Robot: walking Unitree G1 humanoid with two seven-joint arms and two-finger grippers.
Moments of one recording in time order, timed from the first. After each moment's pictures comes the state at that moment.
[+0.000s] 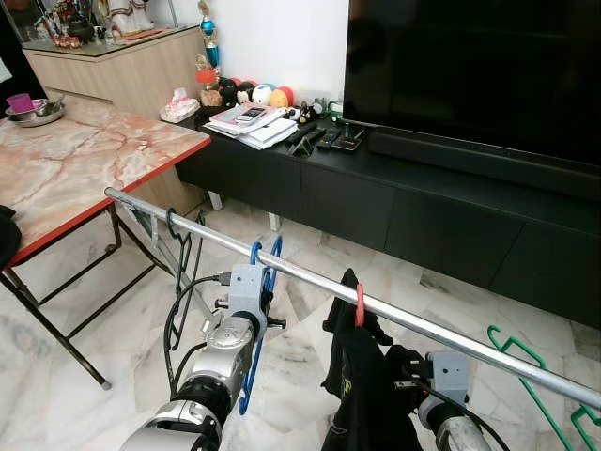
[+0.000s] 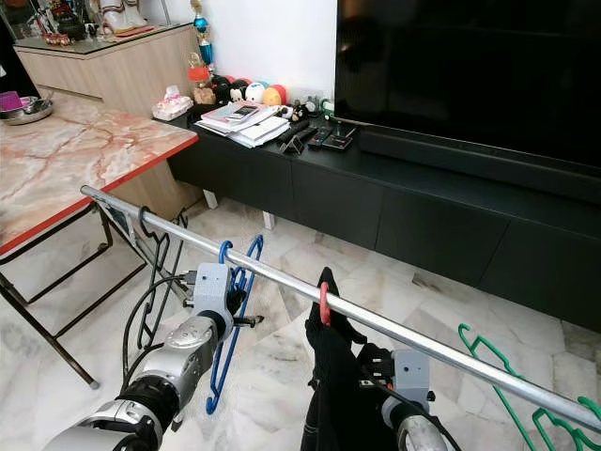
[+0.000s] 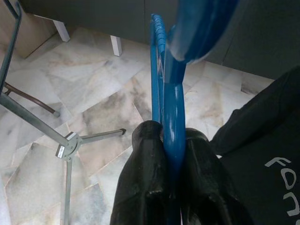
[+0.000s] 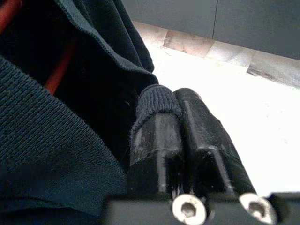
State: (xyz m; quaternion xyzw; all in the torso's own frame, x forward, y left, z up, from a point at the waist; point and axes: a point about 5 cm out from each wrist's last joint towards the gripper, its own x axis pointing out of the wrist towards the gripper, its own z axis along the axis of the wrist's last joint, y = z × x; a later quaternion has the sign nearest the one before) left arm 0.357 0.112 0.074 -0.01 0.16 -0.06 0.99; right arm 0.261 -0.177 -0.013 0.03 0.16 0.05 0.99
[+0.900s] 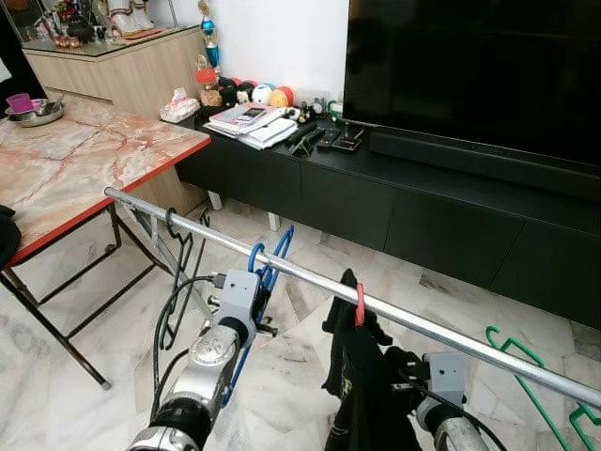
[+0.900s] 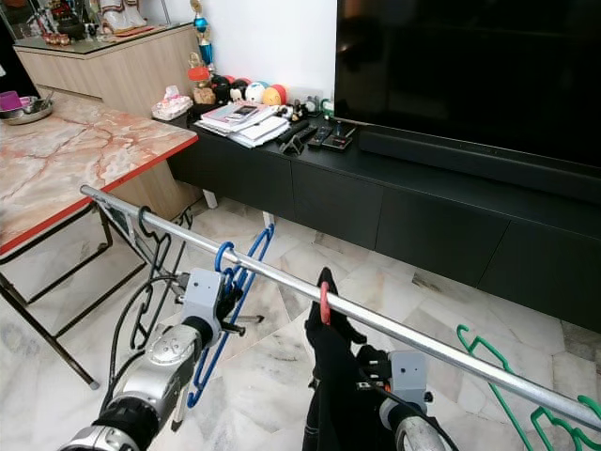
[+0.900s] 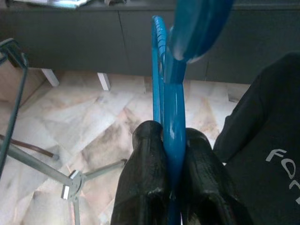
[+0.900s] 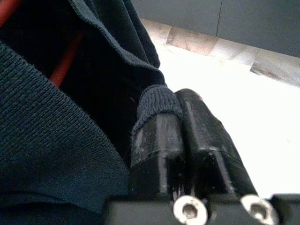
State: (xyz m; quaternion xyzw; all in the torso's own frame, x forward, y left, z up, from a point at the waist) left arm 0.337 0.131 0.072 0.05 0.07 -0.13 0.99; right arm 0.260 -0.175 -0.015 0.03 0.16 0.06 0.98
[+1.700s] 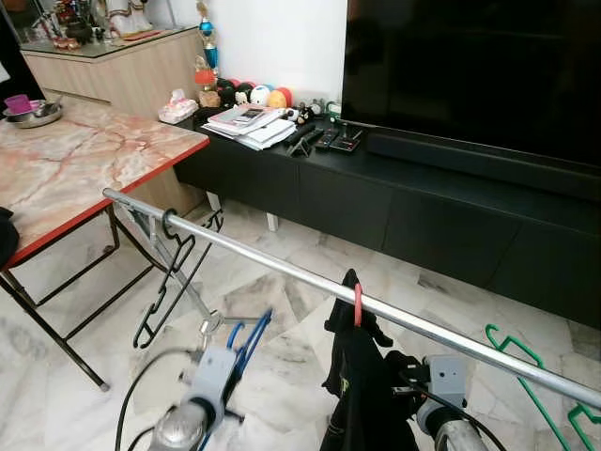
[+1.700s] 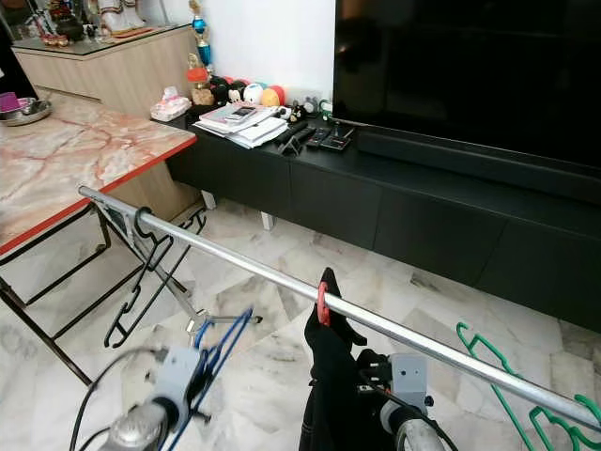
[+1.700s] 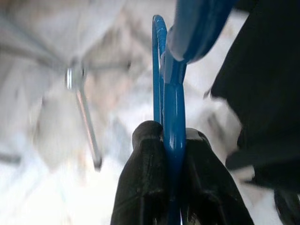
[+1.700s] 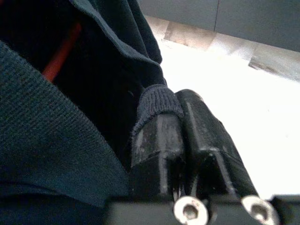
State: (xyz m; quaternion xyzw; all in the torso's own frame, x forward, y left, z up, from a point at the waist) left arm 0.259 0.175 -0.025 0.10 0.28 -0.10 0.95; right arm 0.259 -0.176 -0.018 0.03 0.17 0.05 0.98
